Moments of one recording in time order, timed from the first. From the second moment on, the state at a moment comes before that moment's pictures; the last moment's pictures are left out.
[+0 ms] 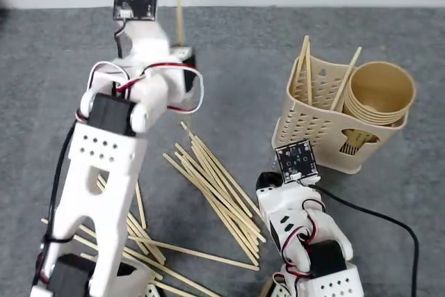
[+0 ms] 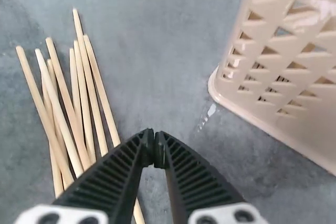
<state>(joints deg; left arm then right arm) 16.0 -16.9 0.0 58.9 17.5 -18.1 -96.1 86.7 58.6 0.1</state>
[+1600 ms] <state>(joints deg) 35.0 -10.8 18.6 11.8 17.1 3.7 -96.2 83.6 56.2 0.1</state>
